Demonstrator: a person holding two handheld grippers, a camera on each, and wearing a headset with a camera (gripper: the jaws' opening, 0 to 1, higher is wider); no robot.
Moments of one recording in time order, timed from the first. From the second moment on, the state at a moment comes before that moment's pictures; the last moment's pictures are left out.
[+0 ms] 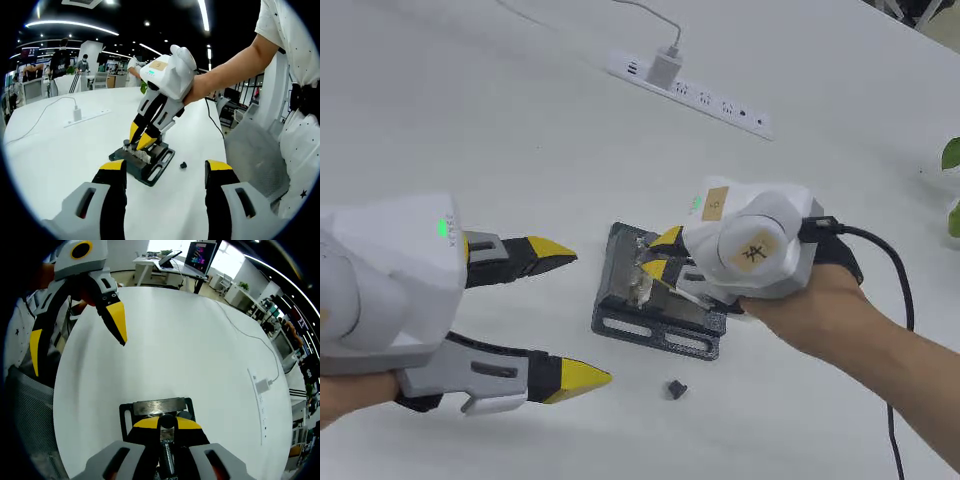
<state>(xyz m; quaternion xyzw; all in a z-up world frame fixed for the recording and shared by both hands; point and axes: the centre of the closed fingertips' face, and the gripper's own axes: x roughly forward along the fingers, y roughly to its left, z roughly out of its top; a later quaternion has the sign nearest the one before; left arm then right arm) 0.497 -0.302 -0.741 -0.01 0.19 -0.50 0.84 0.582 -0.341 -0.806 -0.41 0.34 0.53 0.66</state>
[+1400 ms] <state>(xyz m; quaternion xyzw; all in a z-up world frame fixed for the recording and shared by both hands) 0.497 -0.299 -0.744 -0.01 0.19 -0.50 0.84 0.582 -0.344 -0.793 -0.36 0.36 0.57 0.64</state>
